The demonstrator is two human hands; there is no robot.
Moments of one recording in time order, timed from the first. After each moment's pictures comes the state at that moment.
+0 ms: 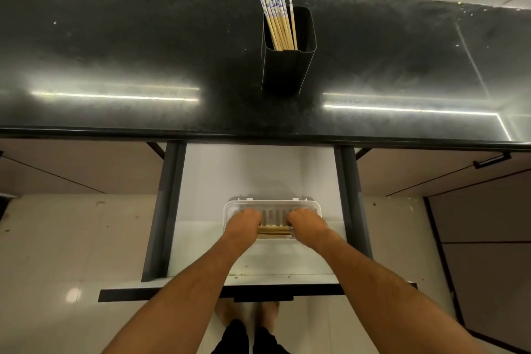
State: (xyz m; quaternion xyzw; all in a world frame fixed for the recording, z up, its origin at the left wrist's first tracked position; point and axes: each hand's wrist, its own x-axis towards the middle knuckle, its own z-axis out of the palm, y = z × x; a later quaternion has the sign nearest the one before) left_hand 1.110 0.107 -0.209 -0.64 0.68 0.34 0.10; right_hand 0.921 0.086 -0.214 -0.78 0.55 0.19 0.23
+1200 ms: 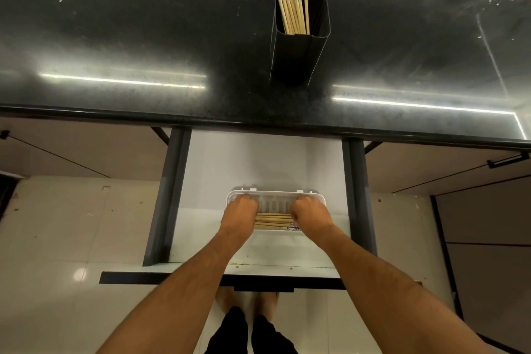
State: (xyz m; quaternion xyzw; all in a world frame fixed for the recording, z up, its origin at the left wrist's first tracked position) left_hand 1.119 0.118 -0.220 -0.70 0.64 0.30 -0.02; right_hand 0.922 0.081 -0.215 -0.81 0.54 0.16 0.17
